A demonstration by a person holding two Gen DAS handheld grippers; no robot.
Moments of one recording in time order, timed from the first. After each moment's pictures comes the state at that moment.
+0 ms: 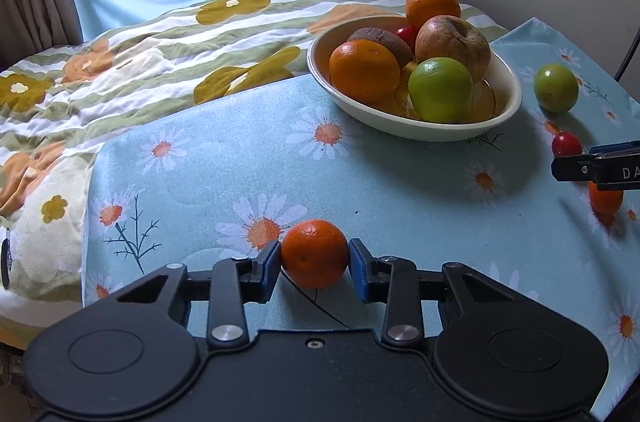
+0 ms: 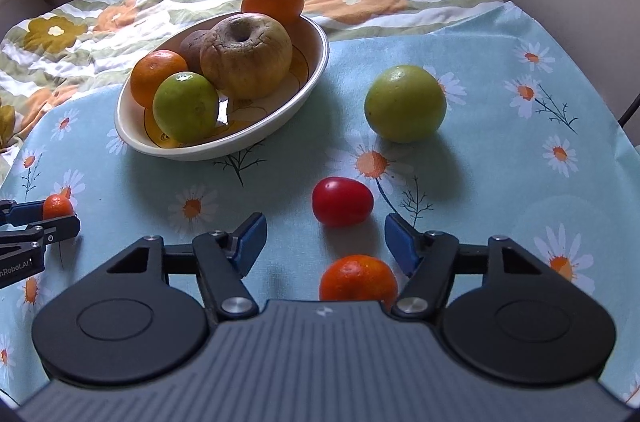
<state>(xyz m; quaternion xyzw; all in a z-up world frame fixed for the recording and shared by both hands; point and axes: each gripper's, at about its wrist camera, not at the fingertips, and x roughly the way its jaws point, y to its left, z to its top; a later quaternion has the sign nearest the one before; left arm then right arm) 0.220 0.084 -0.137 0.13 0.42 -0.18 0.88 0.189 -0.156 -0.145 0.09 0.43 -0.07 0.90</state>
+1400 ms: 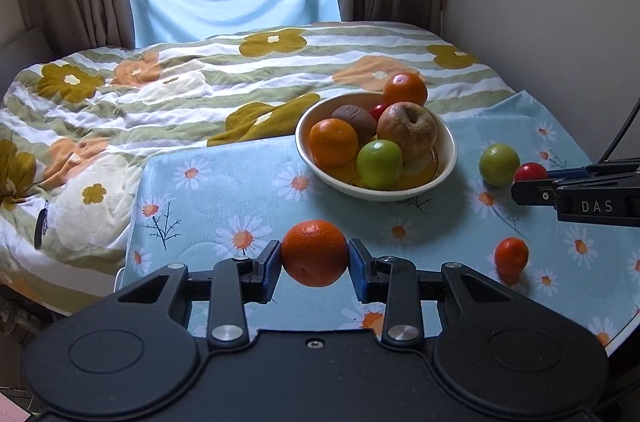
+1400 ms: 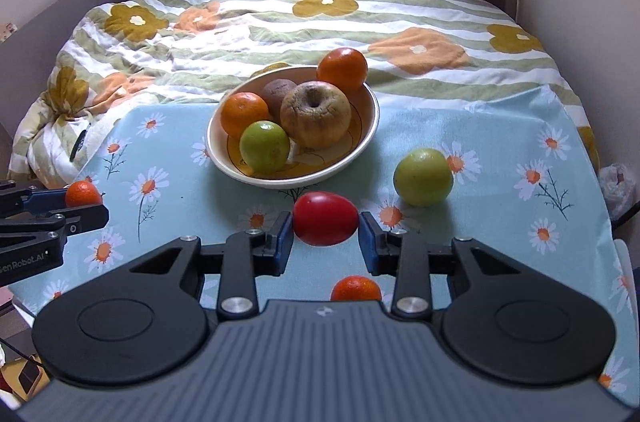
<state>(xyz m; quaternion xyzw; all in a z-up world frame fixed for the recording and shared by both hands) 0.138 0.040 -0.043 0.07 0.38 -0.10 0.91 0.153 -0.172 -0.060 0.04 0.39 0.06 0.92</state>
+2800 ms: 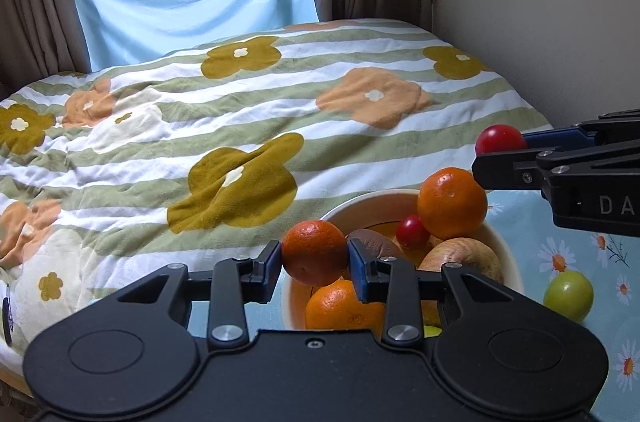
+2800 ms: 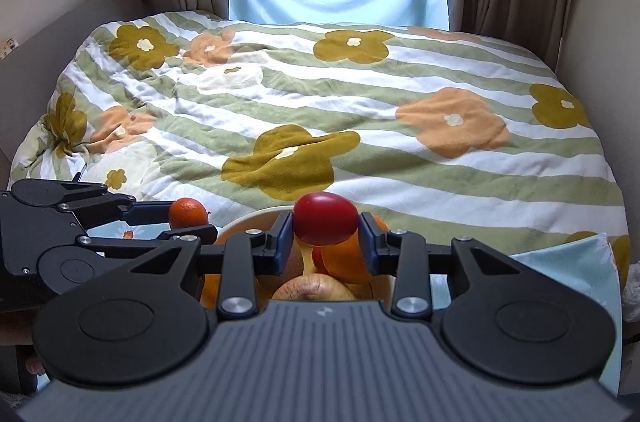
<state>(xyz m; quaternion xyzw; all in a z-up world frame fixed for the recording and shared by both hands) 0.349 -0.006 -0.061 0.10 0.40 -0.15 0.90 0.346 -0.164 -0.024 0.02 0.37 0.09 0.92</state>
